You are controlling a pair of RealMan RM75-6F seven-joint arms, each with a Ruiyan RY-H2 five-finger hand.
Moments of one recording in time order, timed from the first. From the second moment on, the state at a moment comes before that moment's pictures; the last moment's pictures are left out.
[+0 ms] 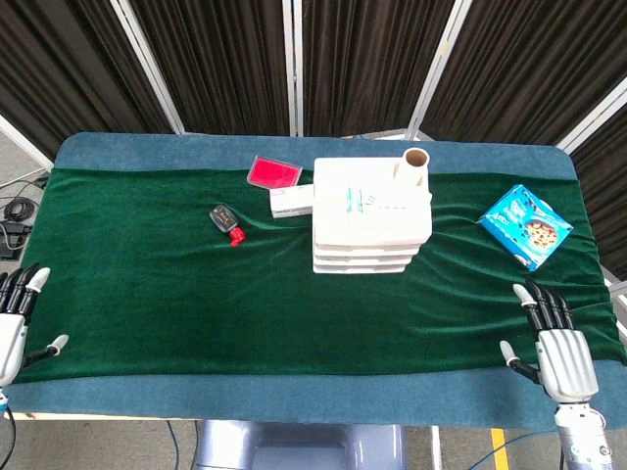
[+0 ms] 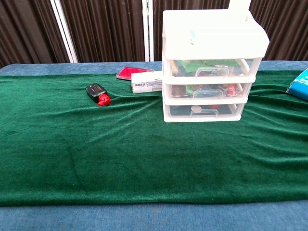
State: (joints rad) left arm -0.08 -1.20 -0.05 -1.49 1.53 1.55 0.00; right arm 0.06 -1.24 0.05 -1.58 -1.60 1.57 0.05
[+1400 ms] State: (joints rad) left arm -0.07 -1.19 -0.06 -1.49 1.54 1.59 -0.05; right arm 0.33 -1.46 0.17 -1.84 -1.29 1.12 0.44
